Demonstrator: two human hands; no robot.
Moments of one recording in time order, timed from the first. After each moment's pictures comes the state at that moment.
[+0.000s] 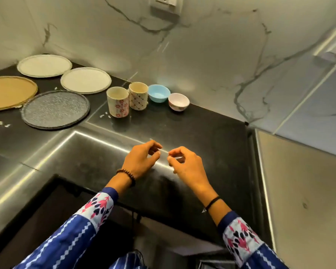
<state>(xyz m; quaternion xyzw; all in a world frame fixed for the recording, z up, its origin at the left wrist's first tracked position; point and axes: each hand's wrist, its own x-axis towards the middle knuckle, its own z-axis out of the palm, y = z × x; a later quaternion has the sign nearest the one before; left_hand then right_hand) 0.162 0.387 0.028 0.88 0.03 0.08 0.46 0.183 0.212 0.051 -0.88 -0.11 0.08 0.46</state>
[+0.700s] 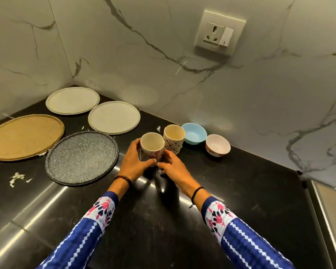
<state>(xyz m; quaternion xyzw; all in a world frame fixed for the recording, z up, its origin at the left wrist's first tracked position) 0.310 0.588 0.009 0.81 0.15 0.15 0.54 0.357 0.427 0.031 -0.80 -0.10 0.27 0.53</state>
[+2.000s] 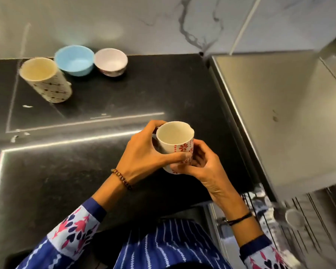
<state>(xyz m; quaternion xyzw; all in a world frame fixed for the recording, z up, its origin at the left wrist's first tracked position) 0.216 0.339 0.069 0.82 -0.17 -0.13 0.53 0.137 0.161 0.049 -0.71 0.17 0.08 0.68</state>
